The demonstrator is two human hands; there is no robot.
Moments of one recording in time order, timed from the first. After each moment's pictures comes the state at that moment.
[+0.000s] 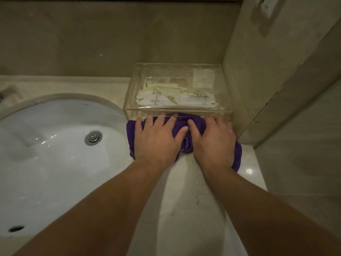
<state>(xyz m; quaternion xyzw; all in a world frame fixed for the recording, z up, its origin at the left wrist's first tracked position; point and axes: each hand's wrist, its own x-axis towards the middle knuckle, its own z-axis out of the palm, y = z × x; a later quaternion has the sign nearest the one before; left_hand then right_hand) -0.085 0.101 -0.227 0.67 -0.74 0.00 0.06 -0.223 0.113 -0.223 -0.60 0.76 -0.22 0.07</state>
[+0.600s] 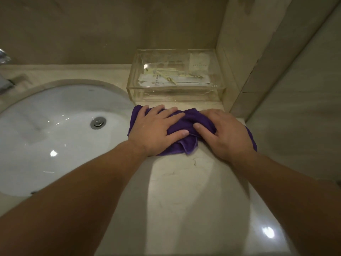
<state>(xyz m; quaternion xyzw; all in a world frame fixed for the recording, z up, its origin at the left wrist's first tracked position) -0.055 0.139 -0.221 0.53 -0.85 -0.06 0.02 -0.277 0.166 -0.225 -0.75 0.61 -0.21 0.11</state>
